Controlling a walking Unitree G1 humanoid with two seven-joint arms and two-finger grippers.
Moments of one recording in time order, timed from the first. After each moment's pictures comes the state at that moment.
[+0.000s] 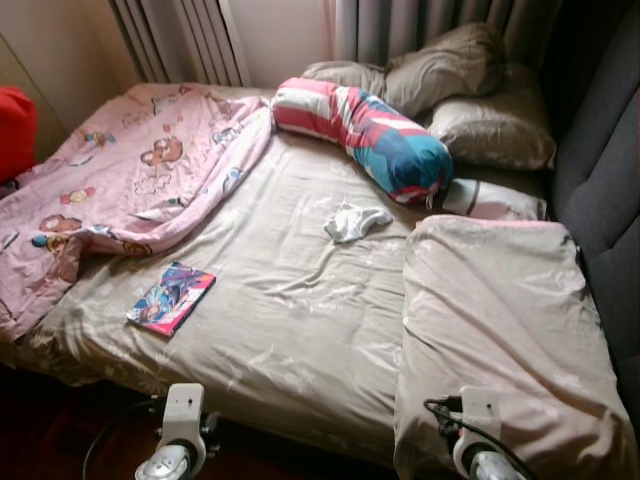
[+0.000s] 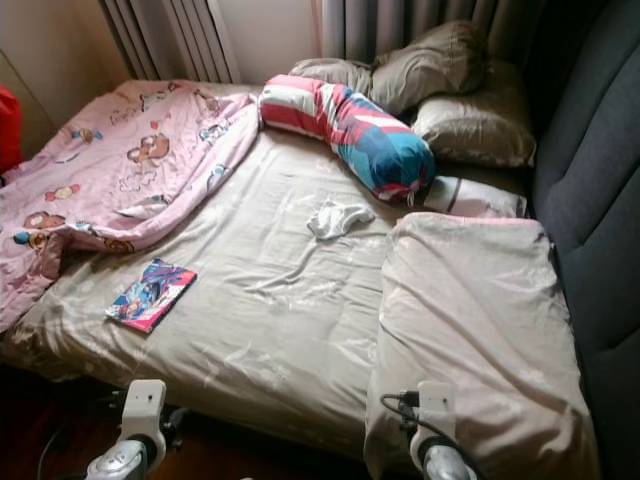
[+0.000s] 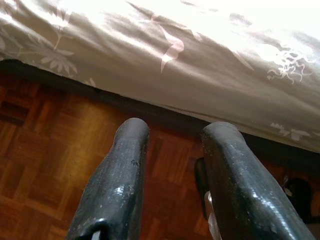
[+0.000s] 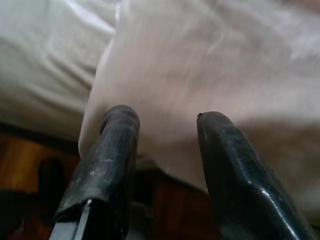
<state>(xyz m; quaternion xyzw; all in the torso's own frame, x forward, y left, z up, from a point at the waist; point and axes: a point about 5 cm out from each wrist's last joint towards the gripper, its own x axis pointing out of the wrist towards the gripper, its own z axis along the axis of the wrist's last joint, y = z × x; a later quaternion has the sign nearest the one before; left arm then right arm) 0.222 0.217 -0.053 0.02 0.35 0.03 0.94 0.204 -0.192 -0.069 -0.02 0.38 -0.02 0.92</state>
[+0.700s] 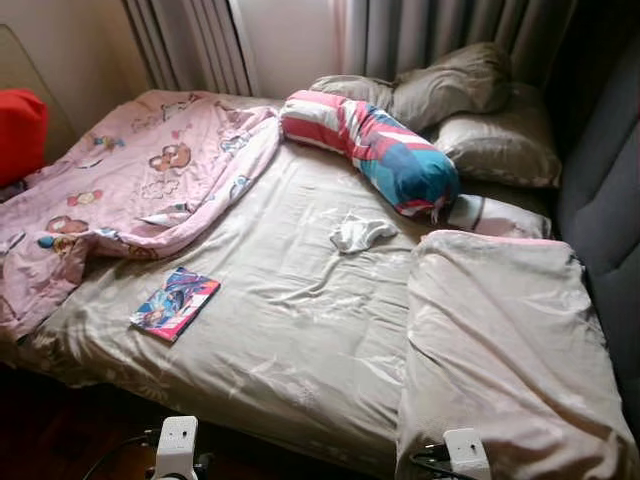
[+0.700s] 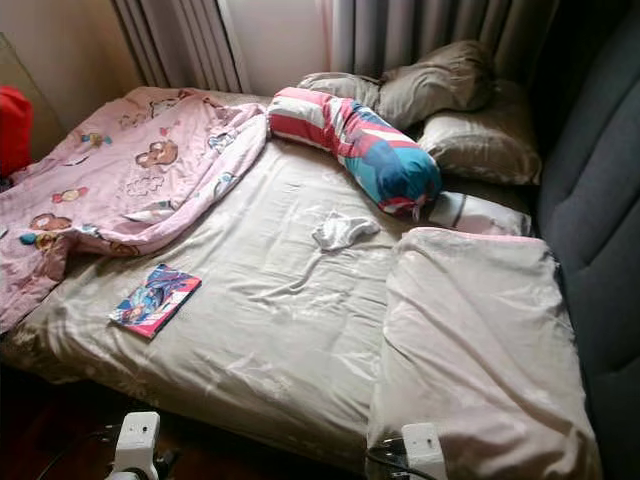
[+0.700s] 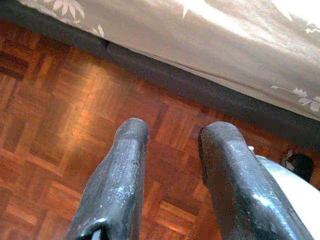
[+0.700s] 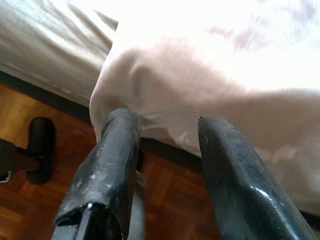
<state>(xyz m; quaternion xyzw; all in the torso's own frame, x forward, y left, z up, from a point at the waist) 0.194 0.220 -0.071 0.01 0.41 0.05 0.91 0.172 -0.193 -0.086 -0.07 0.43 0.01 0.90</state>
